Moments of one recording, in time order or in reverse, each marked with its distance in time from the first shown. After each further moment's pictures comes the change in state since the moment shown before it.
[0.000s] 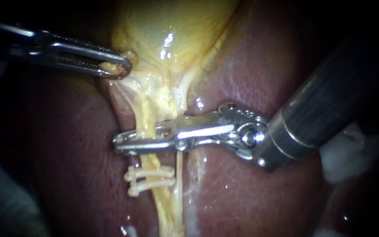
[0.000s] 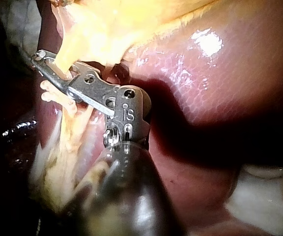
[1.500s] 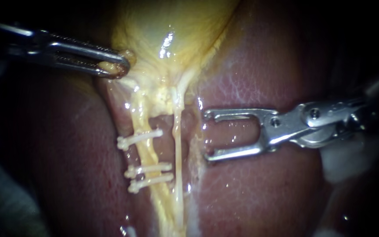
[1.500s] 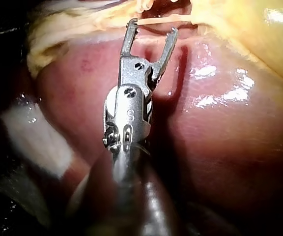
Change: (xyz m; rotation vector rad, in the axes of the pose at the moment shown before) right arm 0.001 -0.009 -0.013 -0.359 -0.323 -0.643; left arm 0.000 0.000 0.000 -0.003 -0.001 0.002
